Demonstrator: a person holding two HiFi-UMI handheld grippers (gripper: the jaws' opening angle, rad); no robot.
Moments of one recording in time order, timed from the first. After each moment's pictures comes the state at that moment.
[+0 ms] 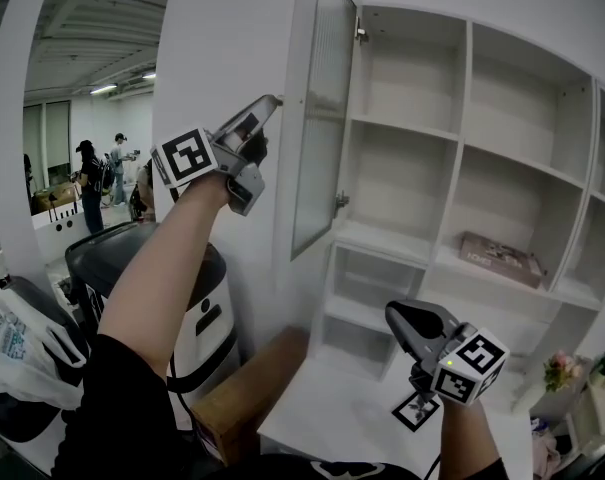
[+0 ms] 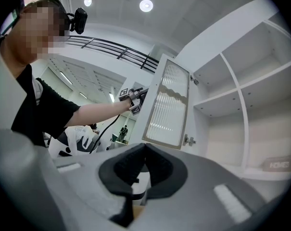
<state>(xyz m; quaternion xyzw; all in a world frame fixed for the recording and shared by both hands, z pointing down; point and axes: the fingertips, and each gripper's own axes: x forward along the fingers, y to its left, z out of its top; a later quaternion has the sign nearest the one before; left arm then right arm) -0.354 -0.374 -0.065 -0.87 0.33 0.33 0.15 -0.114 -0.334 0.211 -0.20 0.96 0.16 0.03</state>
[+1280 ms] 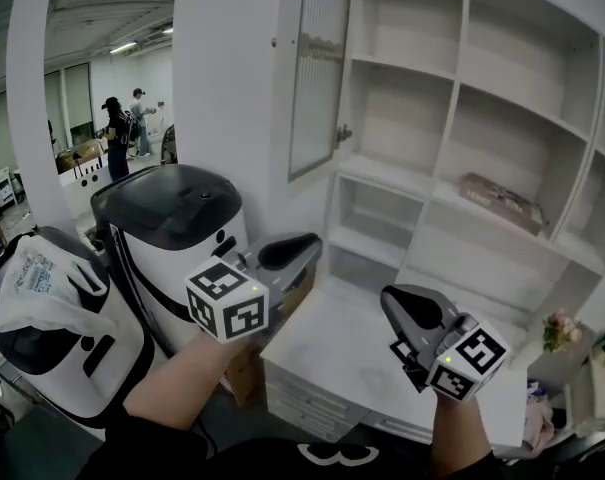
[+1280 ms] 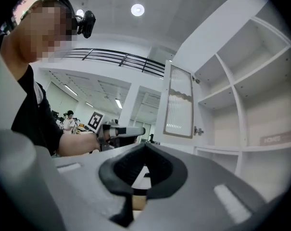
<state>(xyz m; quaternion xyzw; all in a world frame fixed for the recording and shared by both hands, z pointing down) -0.168 -0.256 0.219 -0.87 0.47 0.09 0.09 -0.053 -0.233 0.253 -0.15 0.98 0.11 0.04</state>
